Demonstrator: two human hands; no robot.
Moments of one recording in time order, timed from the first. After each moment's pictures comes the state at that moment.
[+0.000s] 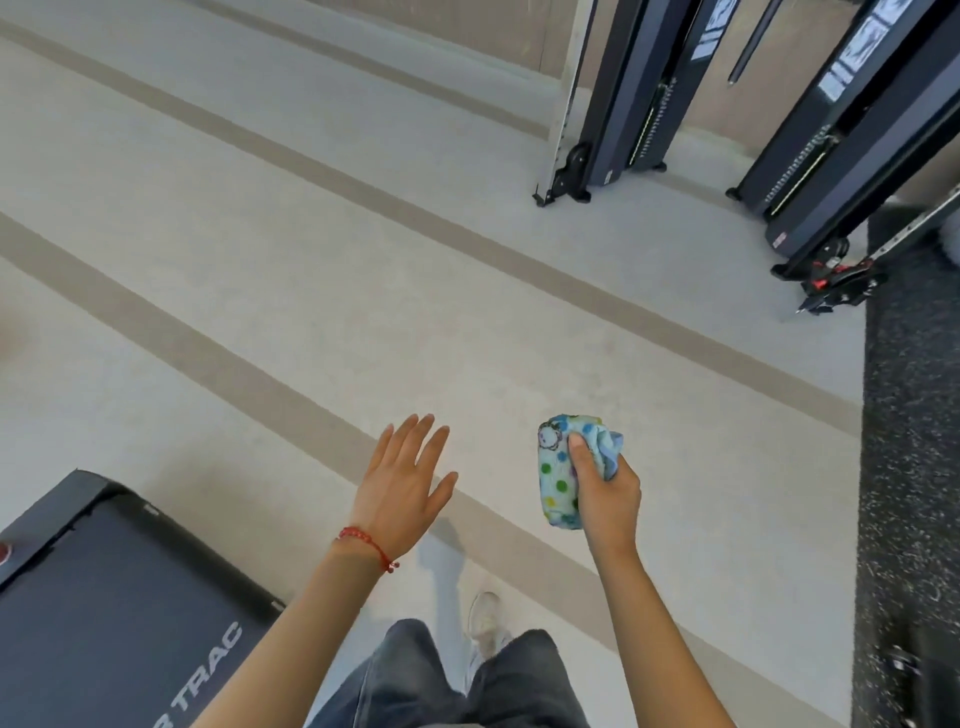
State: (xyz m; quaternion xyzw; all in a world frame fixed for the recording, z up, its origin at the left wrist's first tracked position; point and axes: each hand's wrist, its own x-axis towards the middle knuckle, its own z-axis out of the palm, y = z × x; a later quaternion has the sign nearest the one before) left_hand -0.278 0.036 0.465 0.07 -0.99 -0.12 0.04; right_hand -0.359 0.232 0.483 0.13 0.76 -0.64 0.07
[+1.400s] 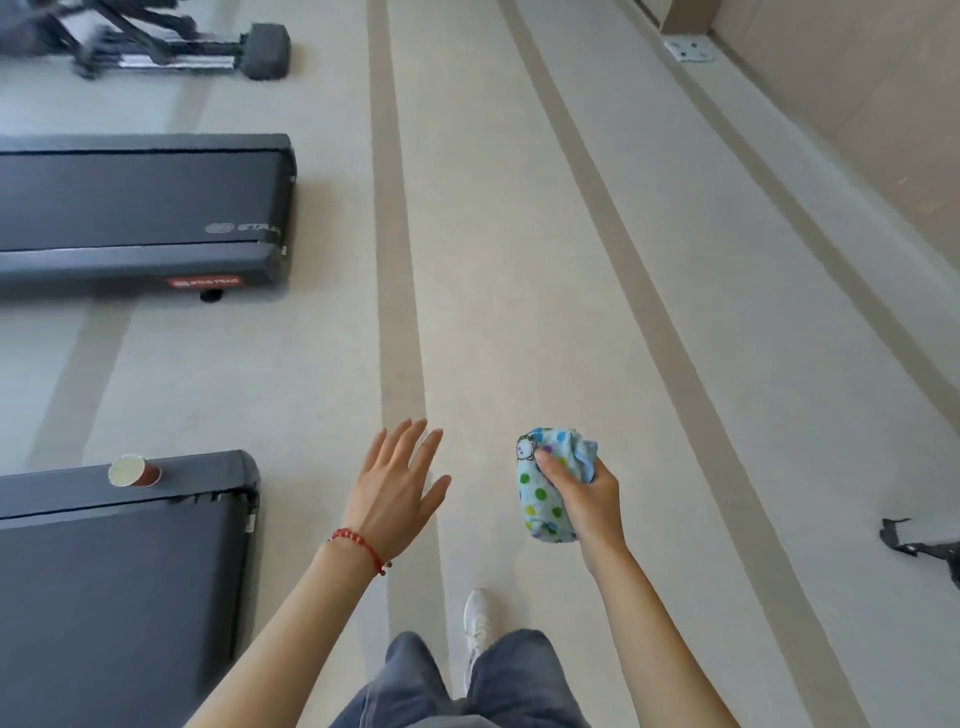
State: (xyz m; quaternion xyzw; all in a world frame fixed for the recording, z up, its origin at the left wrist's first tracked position) left_hand -0.532 -0.448 0.465 0.50 -0.85 -0.13 0.06; right_hand -0.737 -0.389 0.479 -0.18 0.71 -0.50 0.46
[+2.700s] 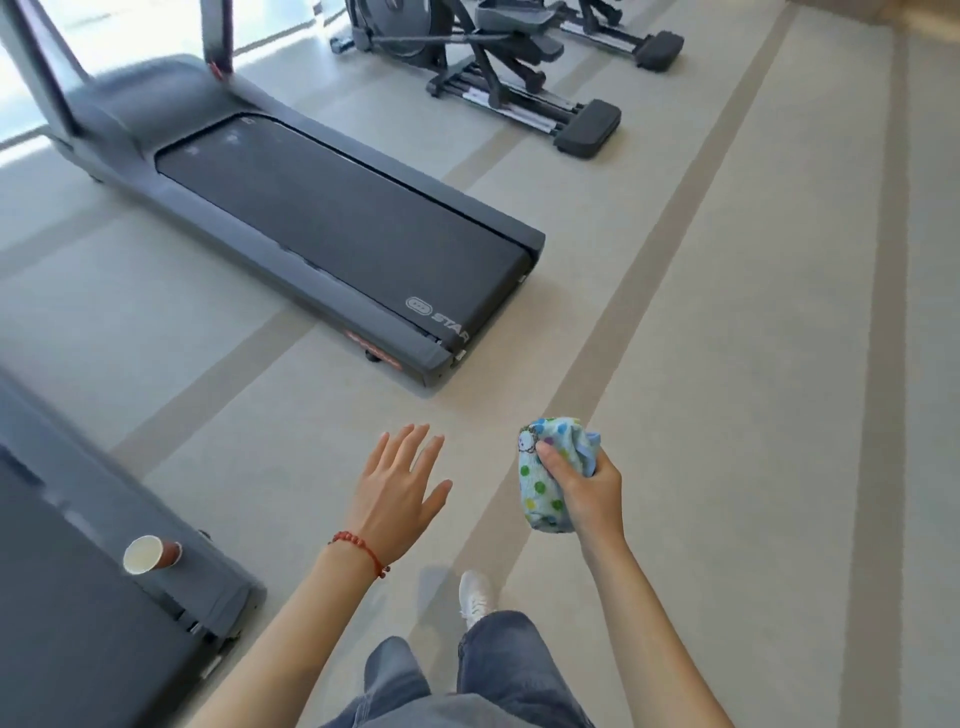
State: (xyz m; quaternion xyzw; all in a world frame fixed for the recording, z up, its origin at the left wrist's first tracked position) left_hand -0.438 -1.031 0.460 0.77 -0.62 -0.11 0.10; right_hand -0.624 -1.126 0.485 -0.44 0.59 -0.34 0.58
